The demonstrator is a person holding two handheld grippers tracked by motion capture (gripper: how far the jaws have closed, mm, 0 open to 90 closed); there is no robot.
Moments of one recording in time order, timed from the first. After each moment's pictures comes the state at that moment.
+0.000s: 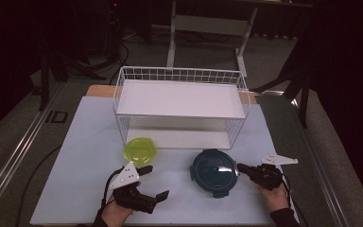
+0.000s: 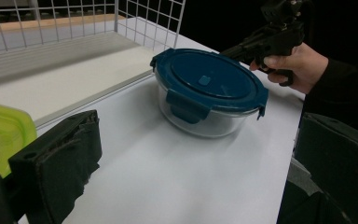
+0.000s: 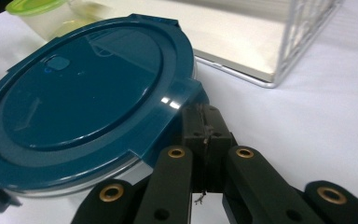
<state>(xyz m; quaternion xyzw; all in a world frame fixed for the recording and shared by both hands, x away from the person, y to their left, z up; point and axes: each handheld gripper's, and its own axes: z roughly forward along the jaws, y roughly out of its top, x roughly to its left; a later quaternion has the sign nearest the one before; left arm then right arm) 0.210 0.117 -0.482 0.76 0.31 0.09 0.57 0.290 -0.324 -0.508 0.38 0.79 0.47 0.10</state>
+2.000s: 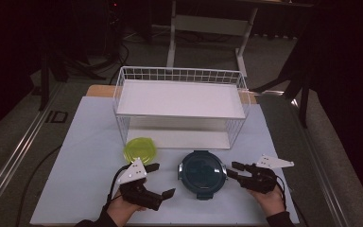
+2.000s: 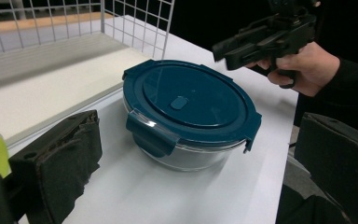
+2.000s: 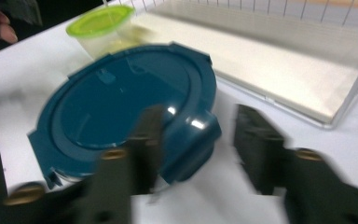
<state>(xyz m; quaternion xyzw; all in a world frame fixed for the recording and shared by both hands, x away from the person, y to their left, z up) 0.222 0.102 -0.477 0.76 0.30 0.07 0.57 0.273 -0.297 -0.489 0.34 0.79 0.51 0.09</state>
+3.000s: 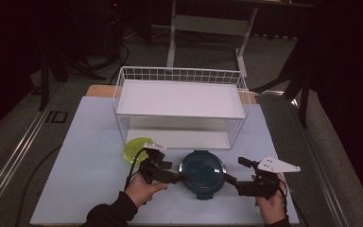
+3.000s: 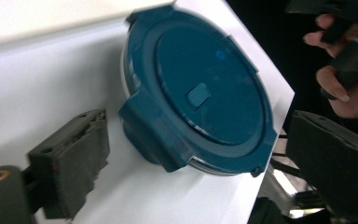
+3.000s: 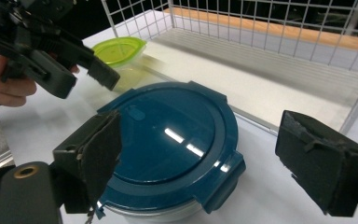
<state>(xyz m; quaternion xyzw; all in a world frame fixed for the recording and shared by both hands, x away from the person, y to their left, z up) 0.288 0.065 -0.483 0.76 0.45 -0.13 0.45 0.248 -0.279 -0.454 0.34 0.77 0.52 0.13</state>
